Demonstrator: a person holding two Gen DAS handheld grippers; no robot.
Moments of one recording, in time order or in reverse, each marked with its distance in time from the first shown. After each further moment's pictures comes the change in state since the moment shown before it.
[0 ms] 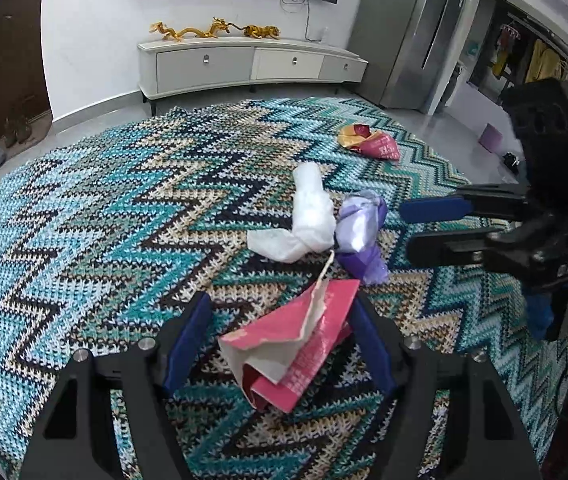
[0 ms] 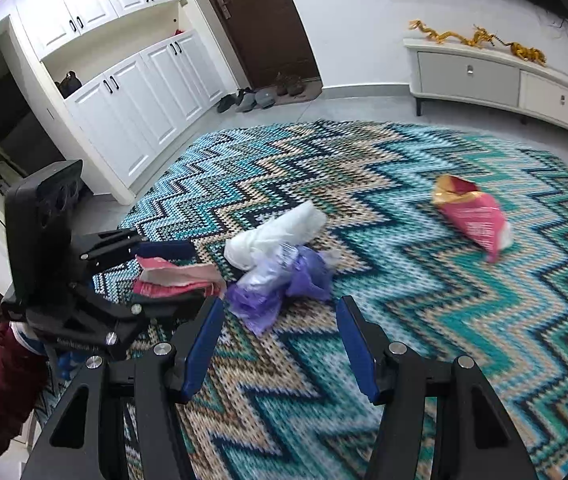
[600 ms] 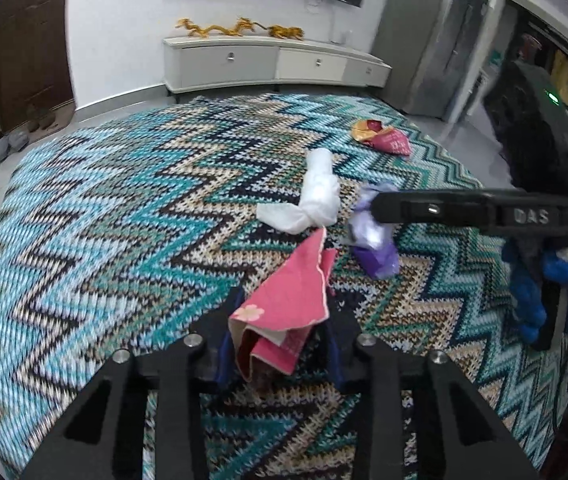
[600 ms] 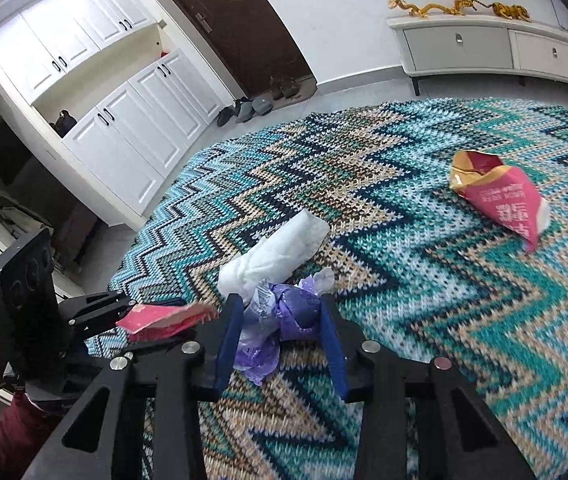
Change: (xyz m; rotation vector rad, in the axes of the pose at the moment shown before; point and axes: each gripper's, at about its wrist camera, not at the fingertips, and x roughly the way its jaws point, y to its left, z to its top) left arm -0.018 -0.008 -0.022 -0.073 -0.011 0.087; right arm -0.002 -0.023 0.000 0.138 -0.042 0.082
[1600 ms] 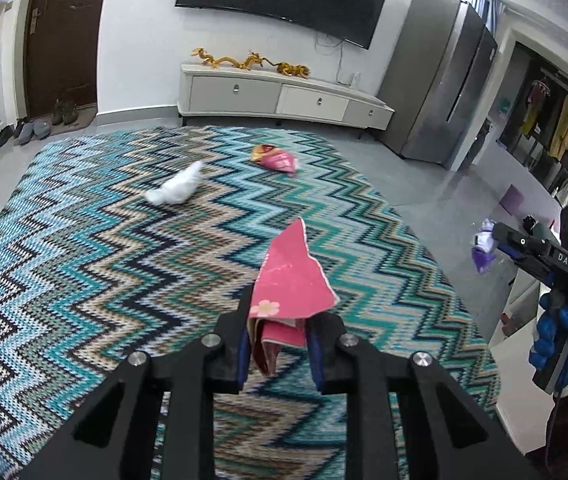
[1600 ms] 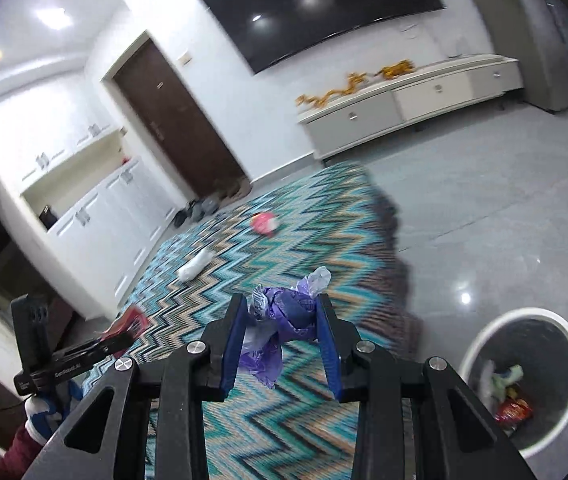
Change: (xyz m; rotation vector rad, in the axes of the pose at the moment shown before) left arm -0.088 -0.165 -0.042 -0.110 -0.137 0.013; right arm -0.281 -0.080 -0.148 0.189 -0.393 -0.178
